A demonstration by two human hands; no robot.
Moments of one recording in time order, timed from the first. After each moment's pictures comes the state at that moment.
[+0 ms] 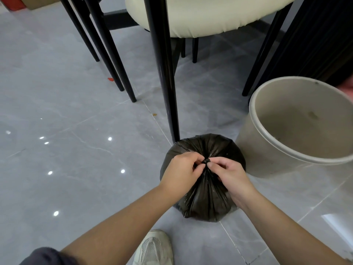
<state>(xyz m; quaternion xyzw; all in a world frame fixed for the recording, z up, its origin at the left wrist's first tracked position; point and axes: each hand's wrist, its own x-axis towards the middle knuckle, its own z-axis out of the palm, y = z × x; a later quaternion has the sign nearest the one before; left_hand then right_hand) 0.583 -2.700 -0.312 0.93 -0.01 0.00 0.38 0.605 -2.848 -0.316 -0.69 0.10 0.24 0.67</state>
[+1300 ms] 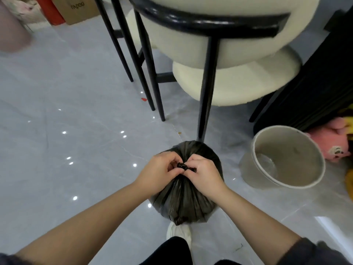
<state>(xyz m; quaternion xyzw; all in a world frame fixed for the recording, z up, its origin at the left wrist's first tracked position) 0.542 -2.571 -0.052 0.92 0.04 -0.08 0.39 0.590 -2.728 -0.092 -0.85 -0.24 0.18 0.44</state>
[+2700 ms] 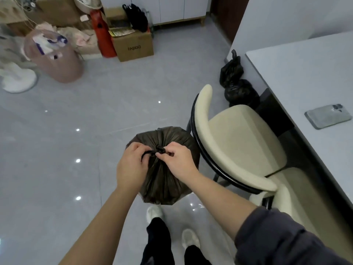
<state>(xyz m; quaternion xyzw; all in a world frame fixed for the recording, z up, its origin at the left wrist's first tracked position) 0.876 -1.996 0.306 0.91 0.31 0.10 0.27 0.967 -2.111 0.307 -0.80 -0.24 0.24 0.49</state>
